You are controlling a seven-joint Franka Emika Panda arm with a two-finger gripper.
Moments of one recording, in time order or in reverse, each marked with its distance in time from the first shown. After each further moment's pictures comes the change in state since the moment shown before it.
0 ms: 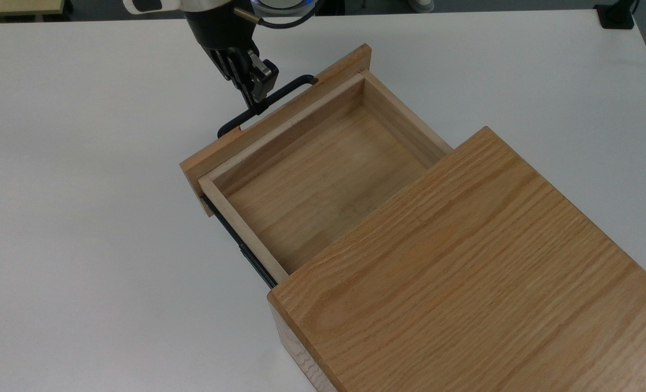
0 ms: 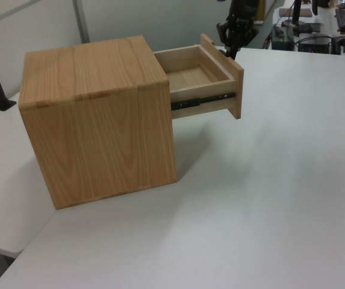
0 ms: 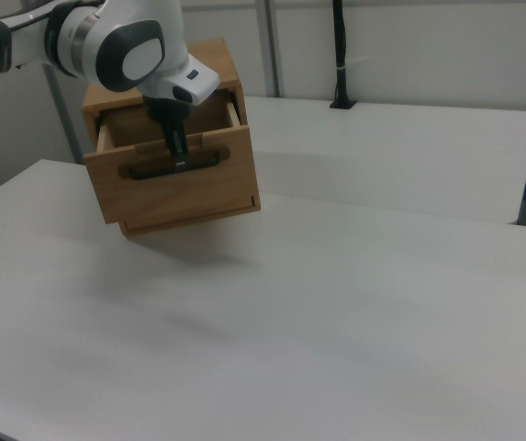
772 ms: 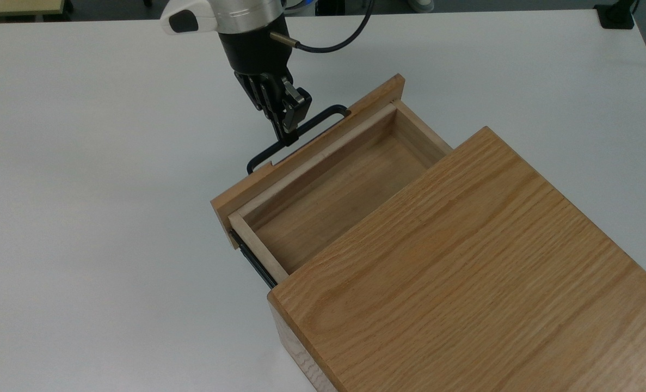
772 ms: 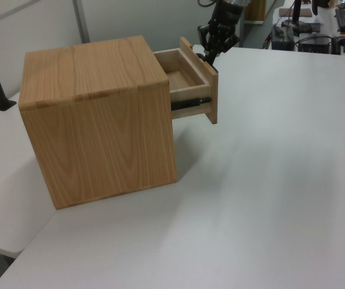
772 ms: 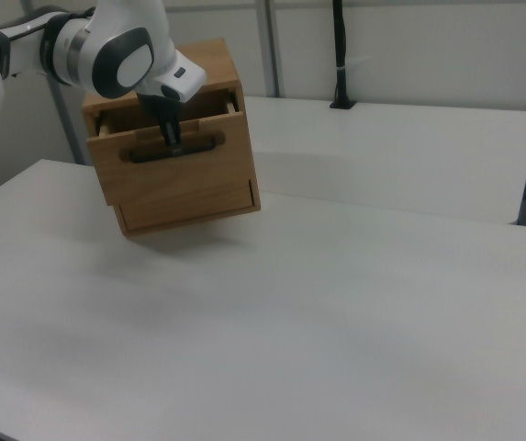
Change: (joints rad) arm 0.072 0.060 0.006 0.027 0.001 0.175 0.103
